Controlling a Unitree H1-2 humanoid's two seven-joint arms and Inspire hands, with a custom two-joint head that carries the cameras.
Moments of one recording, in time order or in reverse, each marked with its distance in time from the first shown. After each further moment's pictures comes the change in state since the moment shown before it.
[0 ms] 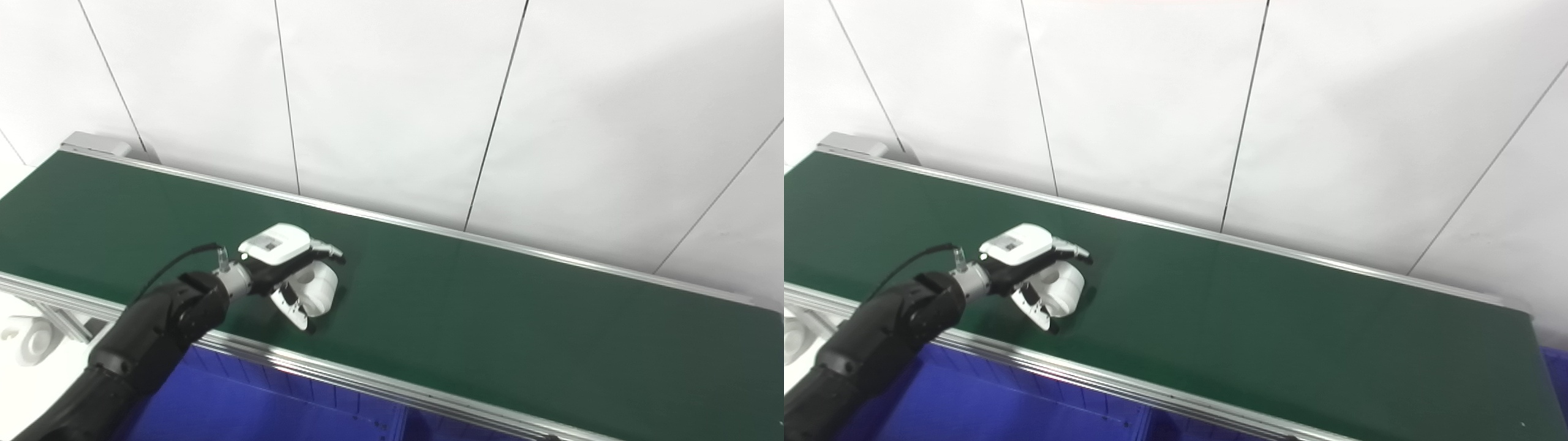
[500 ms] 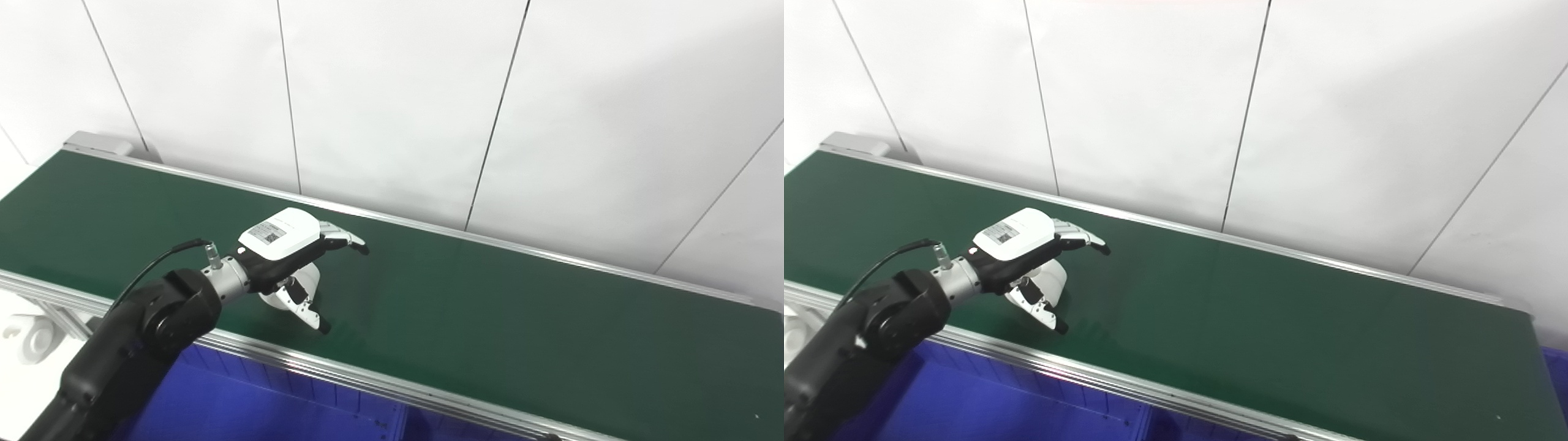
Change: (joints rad) left arm 0.072 0.044 0.079 -0.383 -0.104 0.026 -0.182; right arm -0.004 0.000 0.001 0.005 -0.001 0.000 -0.001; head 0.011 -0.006
